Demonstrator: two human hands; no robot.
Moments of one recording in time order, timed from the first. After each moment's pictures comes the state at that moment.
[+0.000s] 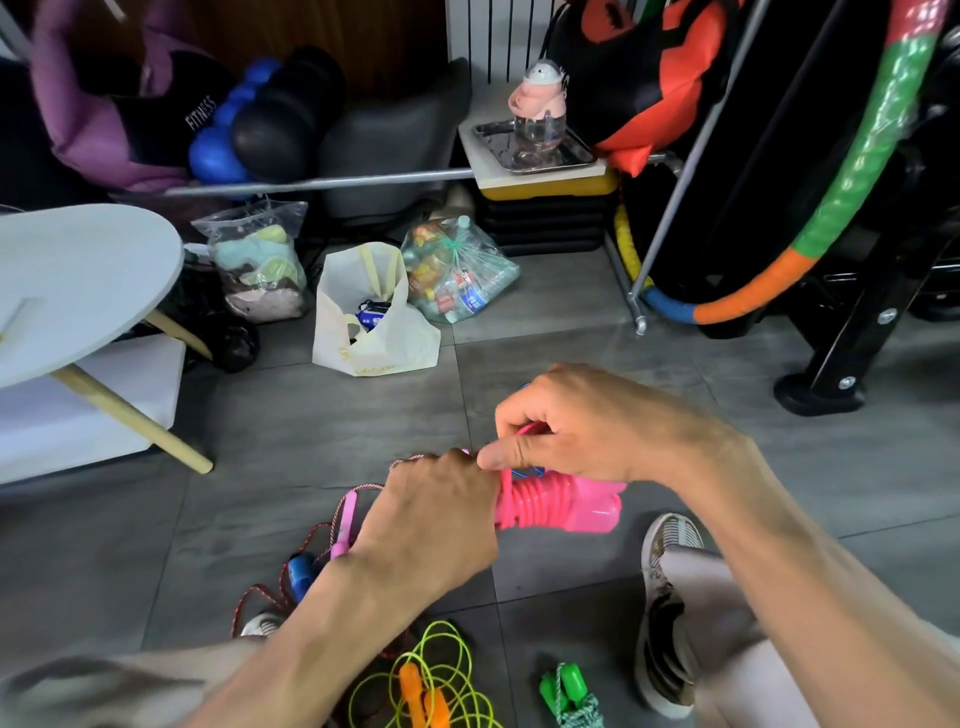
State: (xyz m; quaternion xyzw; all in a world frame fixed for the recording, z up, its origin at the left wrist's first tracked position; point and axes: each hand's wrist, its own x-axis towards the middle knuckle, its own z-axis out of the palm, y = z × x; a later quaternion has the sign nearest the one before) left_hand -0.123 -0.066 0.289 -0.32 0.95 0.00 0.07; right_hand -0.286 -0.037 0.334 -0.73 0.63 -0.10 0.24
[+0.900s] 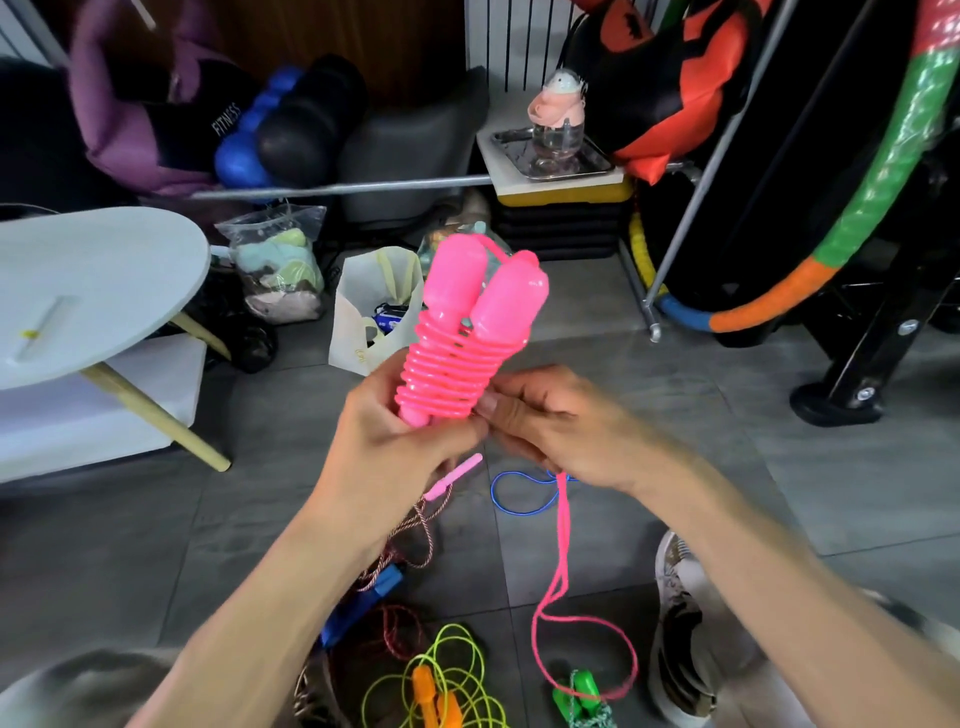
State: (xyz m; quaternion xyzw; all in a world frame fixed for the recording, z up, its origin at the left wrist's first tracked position) left_hand -0.094 -0.100 0.325 -0.35 0.61 0.63 -0.33; right_hand -0.256 -0.047 0.316 -0.58 0.55 -0.40 0.44
